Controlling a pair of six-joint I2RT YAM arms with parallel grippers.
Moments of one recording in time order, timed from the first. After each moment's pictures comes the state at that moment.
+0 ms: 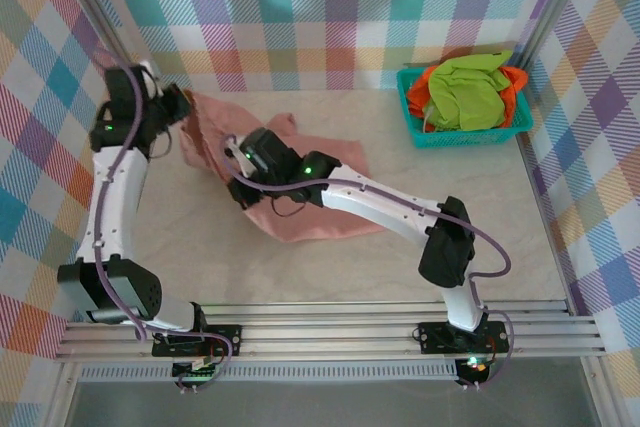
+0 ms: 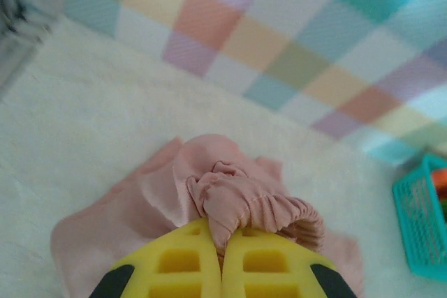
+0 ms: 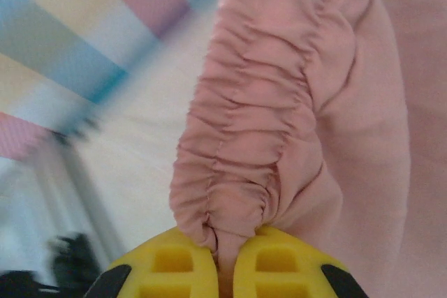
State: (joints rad) left arm 0.13 1.45 1.62 -0.67 0.17 -0.41; right arm 1.09 2.00 2.01 -0.60 -0.15 0.37
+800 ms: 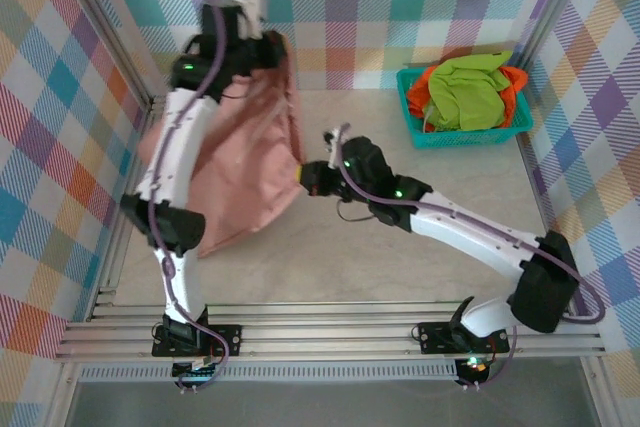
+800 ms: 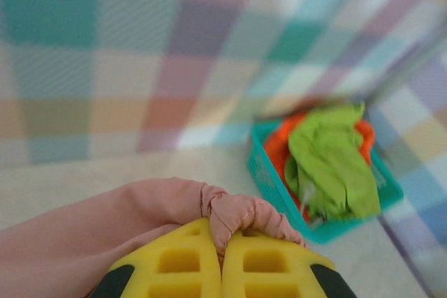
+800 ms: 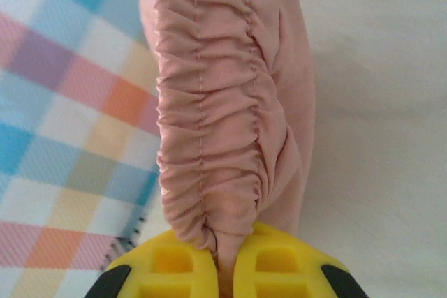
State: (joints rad) left arm -0.33 2.02 2.44 -0.82 0.23 -0.33; right arm 0.87 1.39 1.12 -0.17 -0.10 0.79
